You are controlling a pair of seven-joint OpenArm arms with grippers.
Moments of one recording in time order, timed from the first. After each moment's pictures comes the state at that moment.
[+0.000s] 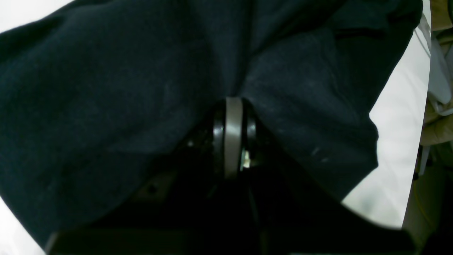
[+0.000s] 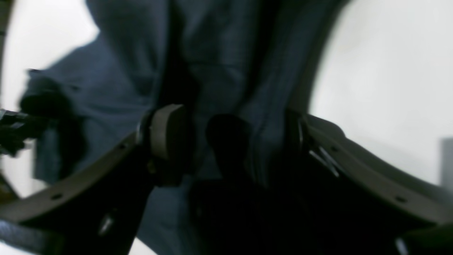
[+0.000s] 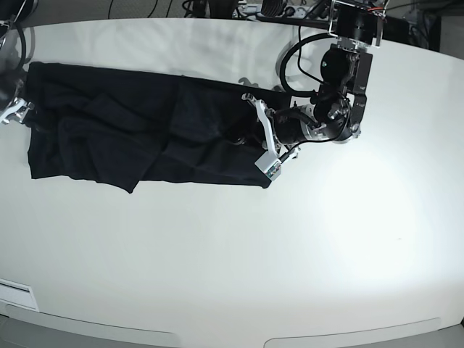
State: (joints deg) left arm -0.2 -10.8 8.2 89.0 -38.5 -36.7 55.2; right arm -13.7 30.8 36.1 69.6 71.0 40.7 -70.5
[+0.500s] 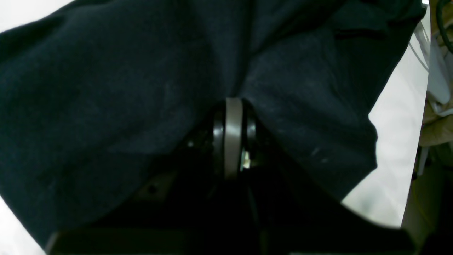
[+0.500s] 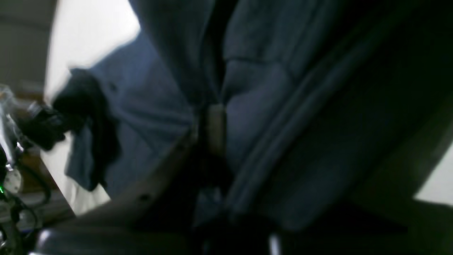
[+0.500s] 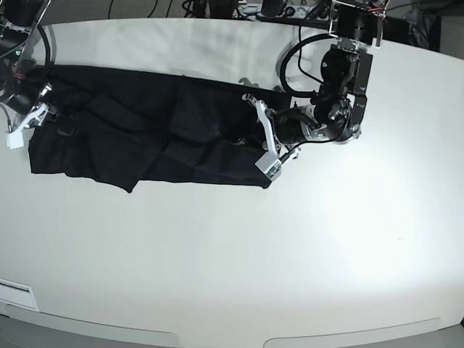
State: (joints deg) left arm -0.7 -10.8 8.1 88.9 -39.9 -37.0 56.3; right arm -8.6 24.9 35.7 69.5 72.1 40.5 -74.2
